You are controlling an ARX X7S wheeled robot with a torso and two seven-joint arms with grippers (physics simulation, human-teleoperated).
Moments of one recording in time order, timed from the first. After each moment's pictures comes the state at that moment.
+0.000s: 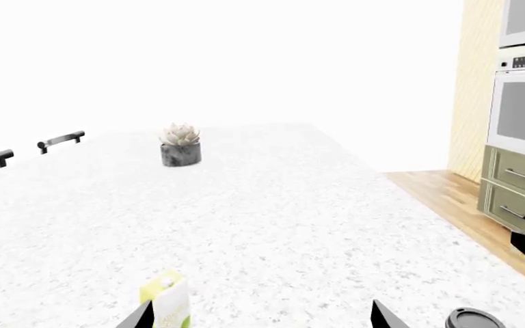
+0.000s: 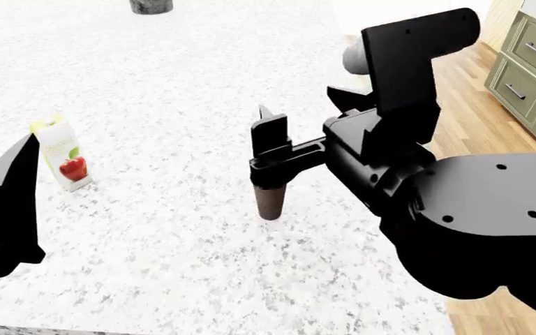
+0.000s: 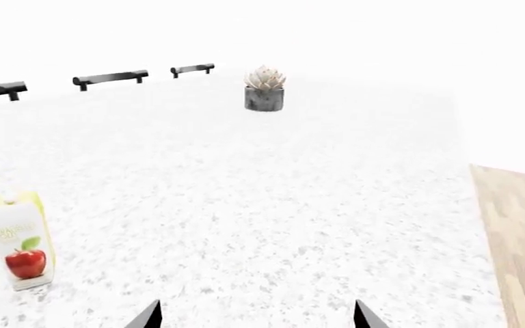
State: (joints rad) left arm -0.55 -1.19 -0.56 0.93 -2.31 -0.90 -1.17; right arm 1.32 0.63 -0.77 -0.51 1.74 0.72 1.00
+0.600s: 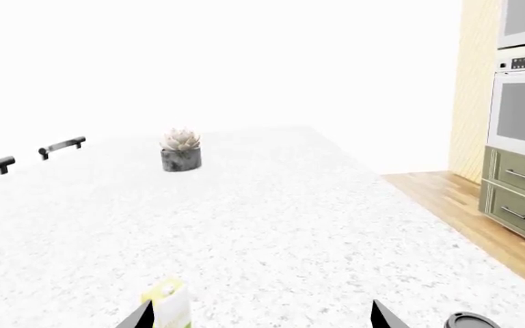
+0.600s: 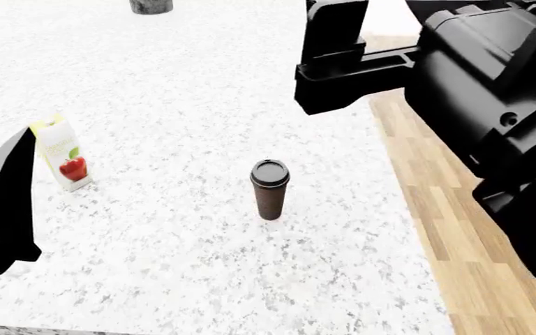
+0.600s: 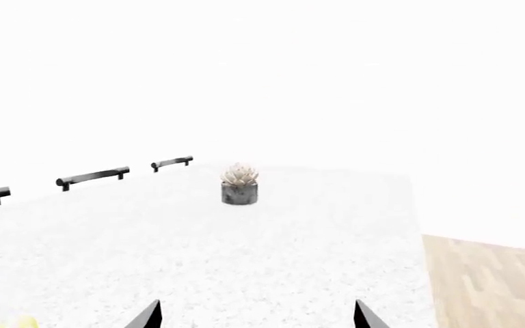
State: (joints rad) left arm -0.59 -1.23 -0.53 0.93 -2.33 -0.86 -1.17; right arm 1.53 0.72 -0.63 -0.61 1.92 0.68 1.16
